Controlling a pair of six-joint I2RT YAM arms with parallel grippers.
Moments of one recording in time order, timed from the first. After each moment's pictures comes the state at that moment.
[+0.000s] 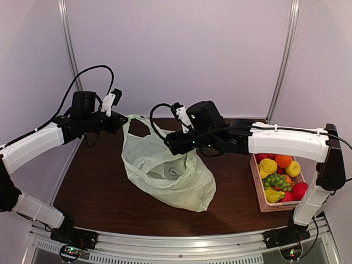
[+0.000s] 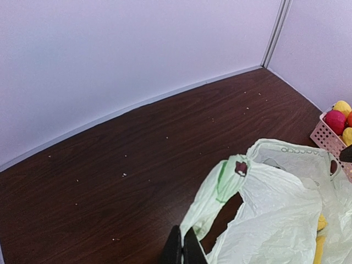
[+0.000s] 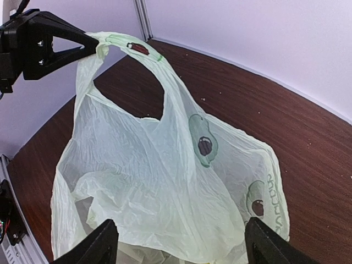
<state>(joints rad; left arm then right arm) -0.41 1.32 1.08 -0.20 0.23 0.00 1.01 1.68 1.43 -0.28 0.25 0.28</state>
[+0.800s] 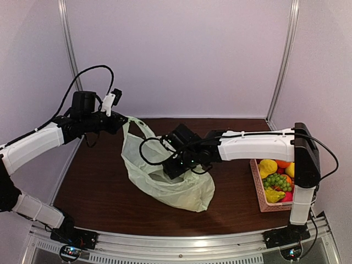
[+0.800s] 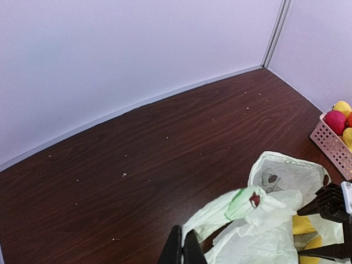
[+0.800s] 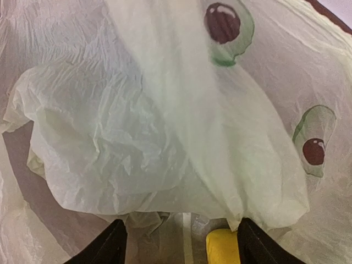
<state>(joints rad) -0.41 1.32 1.08 -0.20 0.23 -0.01 1.05 1.94 1.54 -0.52 0.17 0.32</state>
